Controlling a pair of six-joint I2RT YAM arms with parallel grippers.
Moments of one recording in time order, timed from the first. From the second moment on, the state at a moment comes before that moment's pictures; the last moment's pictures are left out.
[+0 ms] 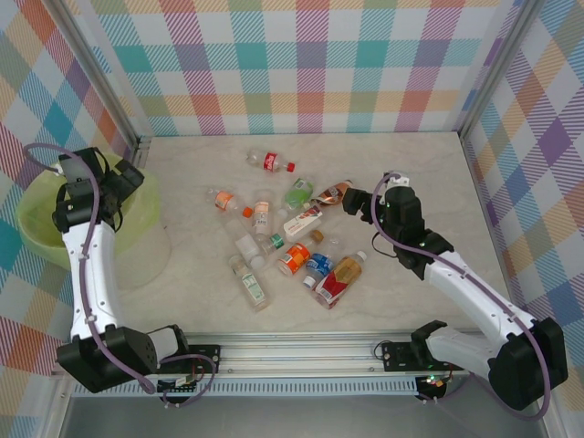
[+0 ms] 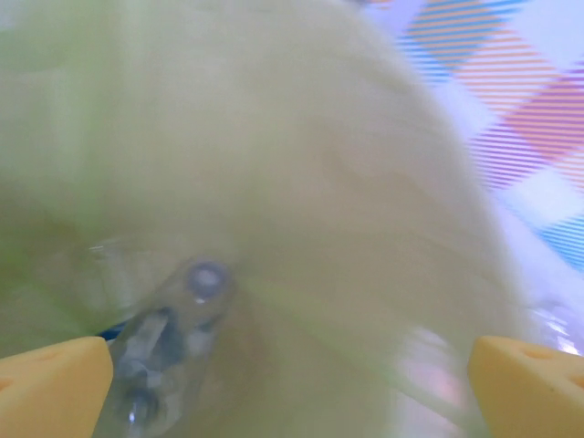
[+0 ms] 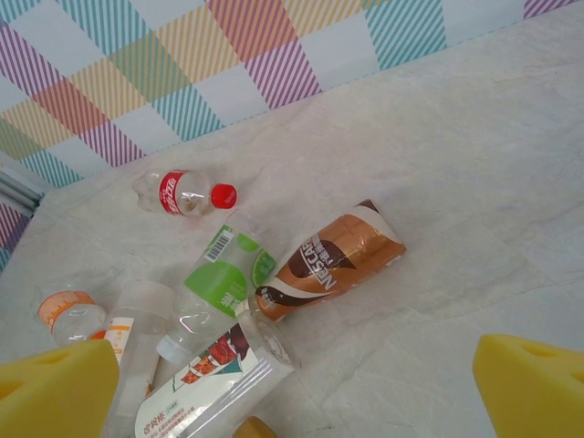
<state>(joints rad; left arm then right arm) 0.34 1.18 1.34 -0.81 -0.04 -0.47 0.48 1.07 0.77 -0.13 0.16 0.54</state>
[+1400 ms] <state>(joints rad) -0.25 1.02 0.91 -0.44 0.32 -0.66 0.53 1.32 0.70 -0.60 -0.19 1.03</state>
